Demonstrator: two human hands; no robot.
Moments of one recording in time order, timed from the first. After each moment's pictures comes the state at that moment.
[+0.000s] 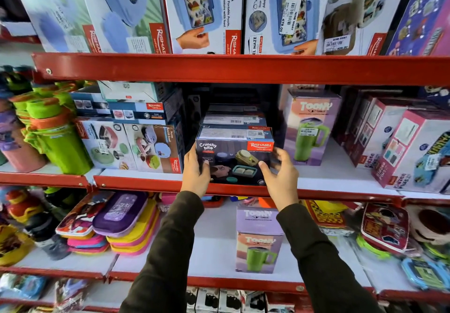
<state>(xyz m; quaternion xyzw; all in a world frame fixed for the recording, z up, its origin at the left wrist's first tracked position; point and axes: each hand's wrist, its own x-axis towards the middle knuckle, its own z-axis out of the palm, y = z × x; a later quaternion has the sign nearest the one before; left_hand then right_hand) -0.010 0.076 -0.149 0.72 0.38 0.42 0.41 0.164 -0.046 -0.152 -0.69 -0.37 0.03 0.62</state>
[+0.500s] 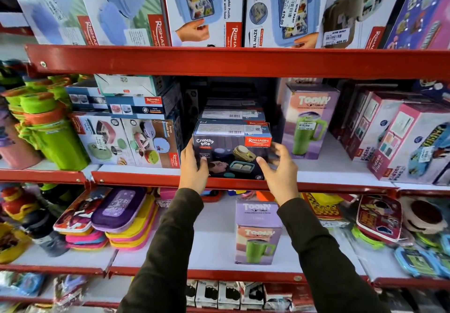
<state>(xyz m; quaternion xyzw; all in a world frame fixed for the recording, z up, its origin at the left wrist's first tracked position) -0.015 0.076 -0.155 0.70 0.37 0.45 0.41 0.160 -0.049 -0.154 -0.69 -0.38 0.04 0.61</state>
